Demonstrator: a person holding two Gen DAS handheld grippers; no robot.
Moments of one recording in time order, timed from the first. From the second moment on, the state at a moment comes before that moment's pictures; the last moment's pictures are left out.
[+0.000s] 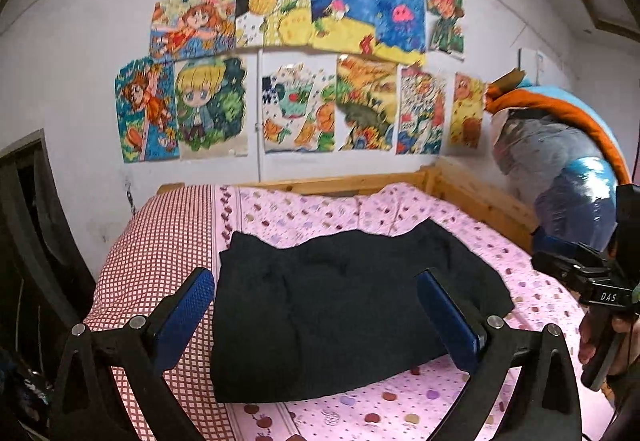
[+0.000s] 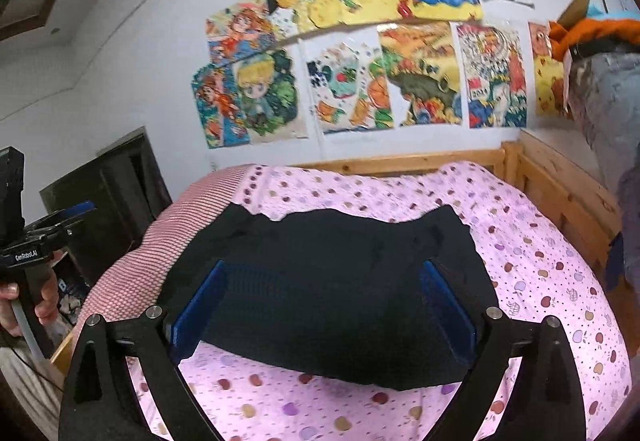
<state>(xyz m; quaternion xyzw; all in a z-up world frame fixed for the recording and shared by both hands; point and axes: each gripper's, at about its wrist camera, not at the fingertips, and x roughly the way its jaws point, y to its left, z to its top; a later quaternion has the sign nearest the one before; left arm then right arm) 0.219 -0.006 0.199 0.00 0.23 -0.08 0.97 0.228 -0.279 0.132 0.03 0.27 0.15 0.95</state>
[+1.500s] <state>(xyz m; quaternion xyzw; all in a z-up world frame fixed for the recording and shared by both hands) 0.086 -0.018 0.104 -0.01 0.23 -0.03 0.97 0.071 -0.260 0.083 0.02 0.25 0.14 0.96</state>
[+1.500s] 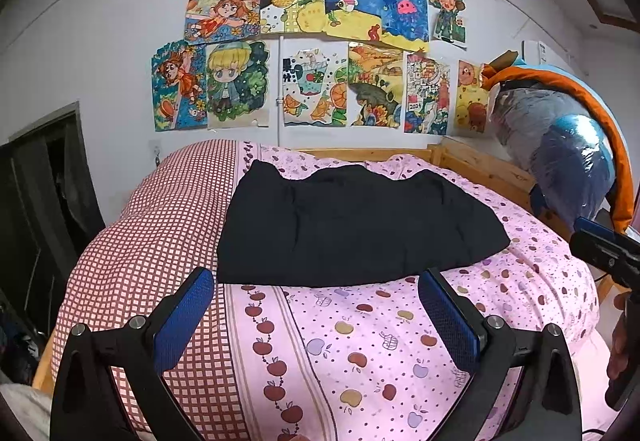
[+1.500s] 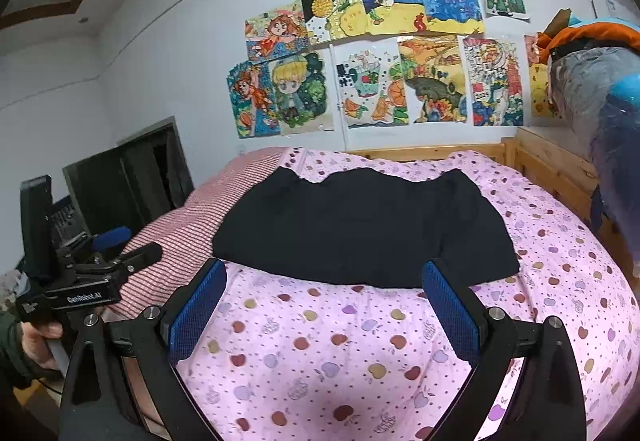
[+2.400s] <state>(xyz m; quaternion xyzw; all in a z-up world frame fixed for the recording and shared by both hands) 0.100 -0.024 0.059 0.01 0.26 -0.01 0.97 0.089 -0.255 0.034 0.03 0.29 0.14 0.95</state>
